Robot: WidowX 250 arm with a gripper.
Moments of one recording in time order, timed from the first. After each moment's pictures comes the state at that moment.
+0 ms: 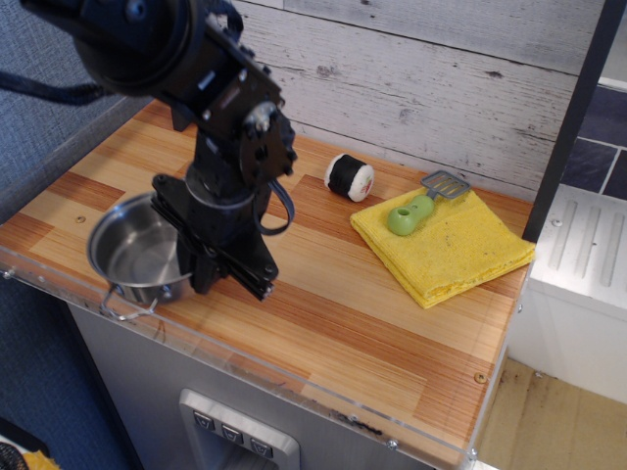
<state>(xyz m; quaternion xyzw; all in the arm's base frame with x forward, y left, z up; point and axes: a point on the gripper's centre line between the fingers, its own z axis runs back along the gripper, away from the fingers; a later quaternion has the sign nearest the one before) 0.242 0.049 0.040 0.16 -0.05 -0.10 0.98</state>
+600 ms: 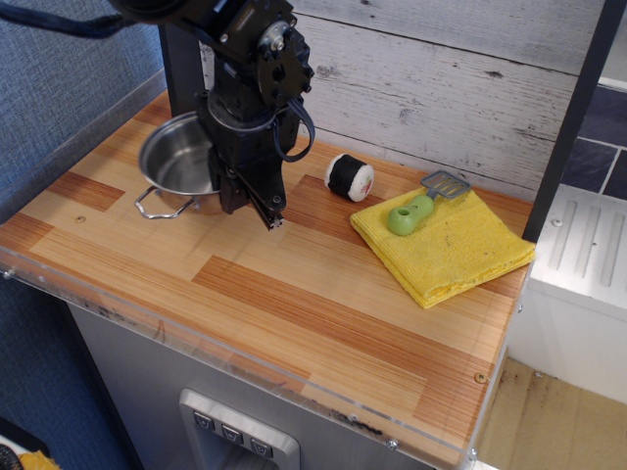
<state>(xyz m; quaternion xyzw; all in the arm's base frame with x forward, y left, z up) 0.301 0.056 0.058 0.18 -0.10 -0.26 0.94</state>
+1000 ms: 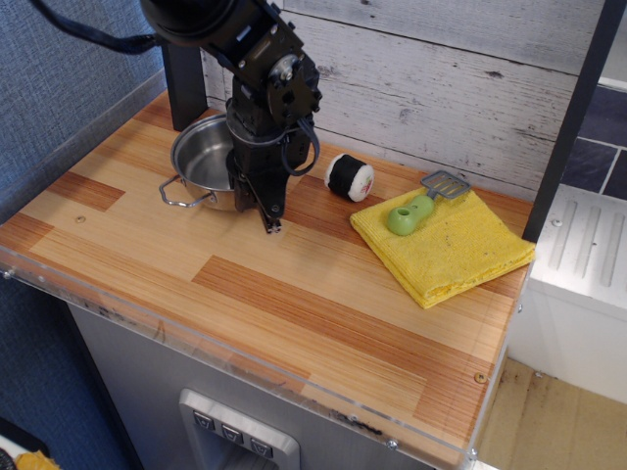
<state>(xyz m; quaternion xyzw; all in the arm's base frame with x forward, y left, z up) 0.328 0.067 0.031 0.20 -0.10 -0.35 0.91</state>
